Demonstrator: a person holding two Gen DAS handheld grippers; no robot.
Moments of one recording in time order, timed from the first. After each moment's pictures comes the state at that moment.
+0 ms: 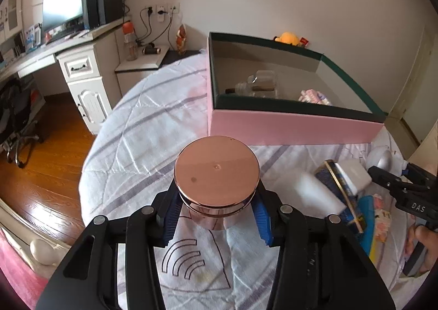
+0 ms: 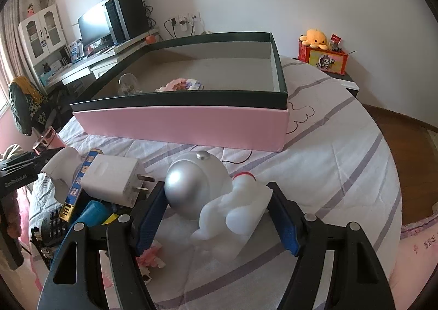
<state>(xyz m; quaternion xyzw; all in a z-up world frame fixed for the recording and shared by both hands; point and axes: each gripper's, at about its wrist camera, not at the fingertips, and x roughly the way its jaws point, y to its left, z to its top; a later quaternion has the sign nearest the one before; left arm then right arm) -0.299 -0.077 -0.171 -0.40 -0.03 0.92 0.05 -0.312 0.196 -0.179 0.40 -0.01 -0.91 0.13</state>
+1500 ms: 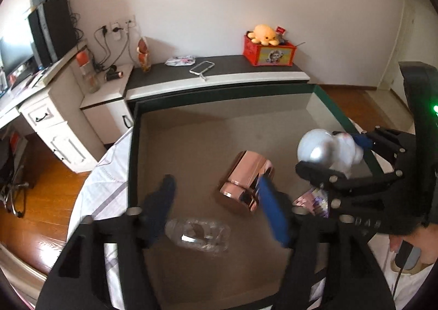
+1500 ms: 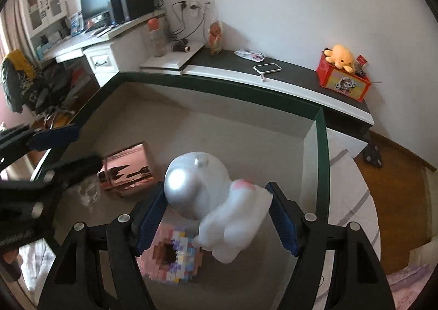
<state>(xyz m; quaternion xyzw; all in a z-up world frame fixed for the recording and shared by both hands) -0.466 -0.005 -0.122 -0.41 0.04 0.91 0.11 -0.484 0.155 -0.147 0.44 0.06 -0.88 0.15</state>
